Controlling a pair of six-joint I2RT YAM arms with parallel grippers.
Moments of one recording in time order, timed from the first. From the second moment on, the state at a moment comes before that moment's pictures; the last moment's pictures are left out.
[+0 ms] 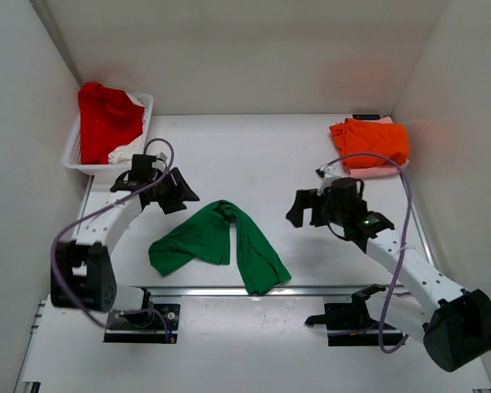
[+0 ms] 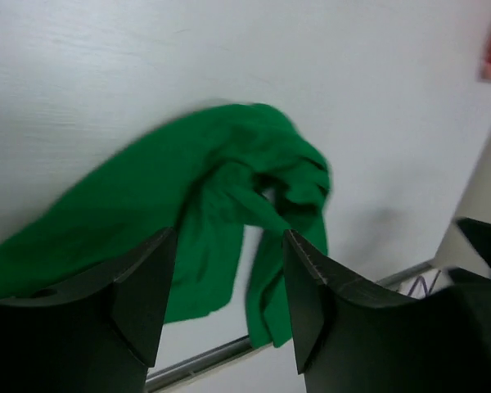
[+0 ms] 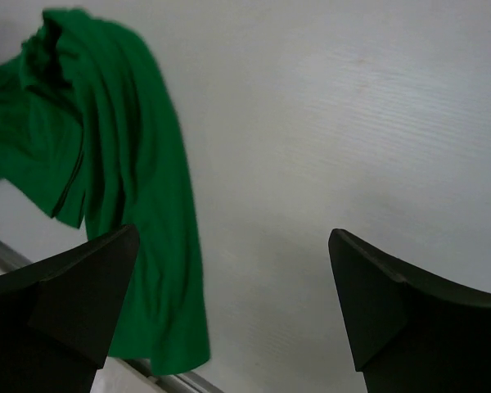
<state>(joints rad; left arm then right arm) -0.10 1.42 0.93 -0.48 0.39 -0.61 0.37 1.00 0.68 -0.29 -0.22 0.30</state>
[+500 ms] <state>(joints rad) -0.29 0.90 0.63 -0.51 0.29 -0.46 1.12 1.16 0.59 -0.27 0.04 0.42</state>
